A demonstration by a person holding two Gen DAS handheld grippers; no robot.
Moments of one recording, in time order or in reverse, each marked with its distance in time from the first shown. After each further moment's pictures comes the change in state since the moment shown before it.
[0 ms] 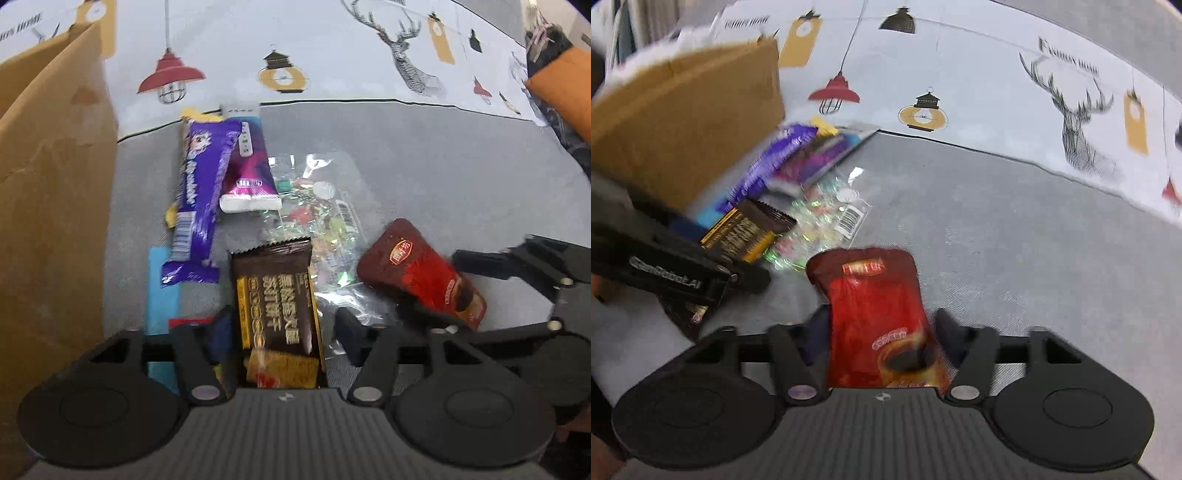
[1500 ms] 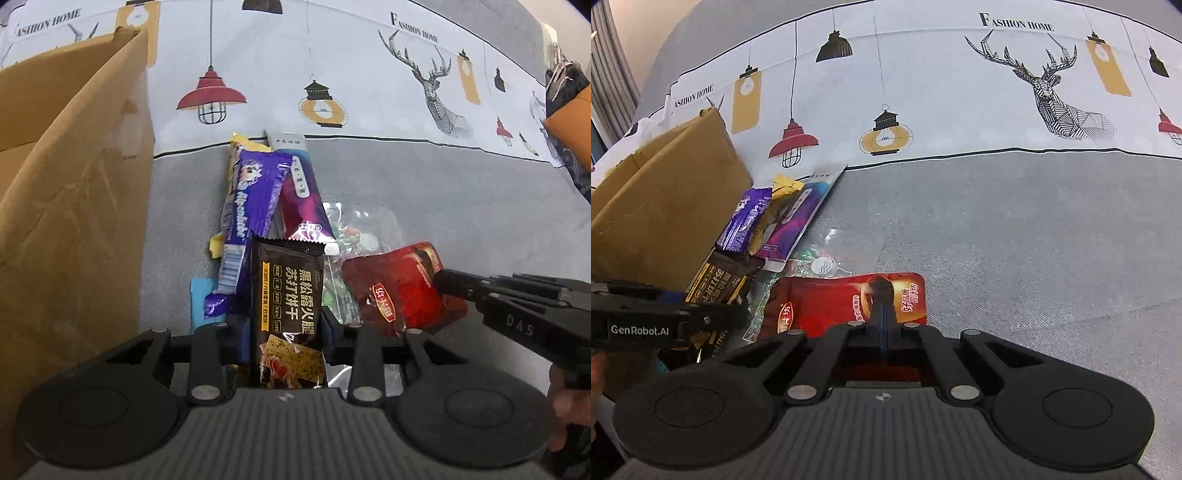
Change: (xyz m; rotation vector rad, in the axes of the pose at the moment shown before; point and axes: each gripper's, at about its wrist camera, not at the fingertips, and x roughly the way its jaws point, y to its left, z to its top) left arm -0.009 0.031 0.013 -0.109 -0.063 0.016; right arm 0.017 -0.038 0.008 0.316 -0.099 0.087
